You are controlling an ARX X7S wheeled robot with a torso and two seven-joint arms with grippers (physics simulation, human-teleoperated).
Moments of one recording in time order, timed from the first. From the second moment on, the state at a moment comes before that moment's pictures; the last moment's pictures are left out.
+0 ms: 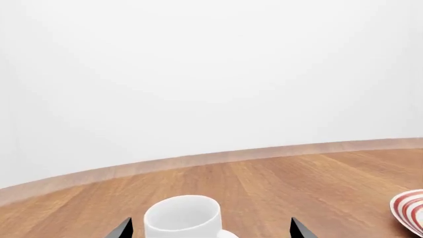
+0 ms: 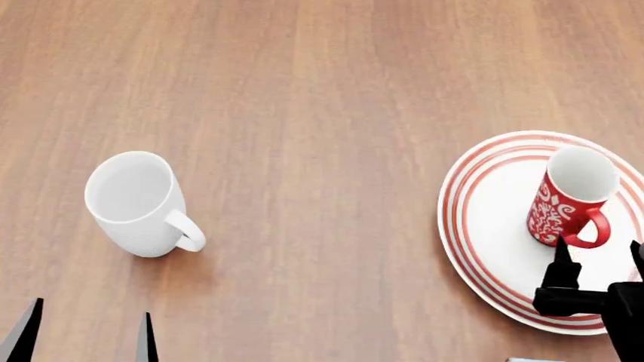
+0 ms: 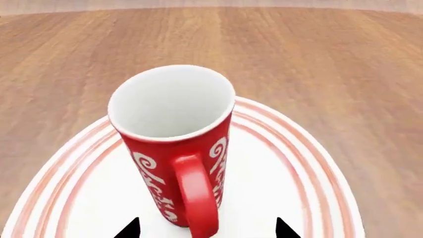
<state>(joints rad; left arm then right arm) -0.17 -0.34 0.53 -0.36 -0.05 0.84 -0.48 0.82 0.51 -0.26 1.12 0.55 -0.17 -0.34</state>
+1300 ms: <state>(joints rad) -0.18 -0.34 0.54 -0.37 -0.04 0.86 -0.49 0.33 0.88 -0.06 -0.24 0.86 0.10 -0.02</state>
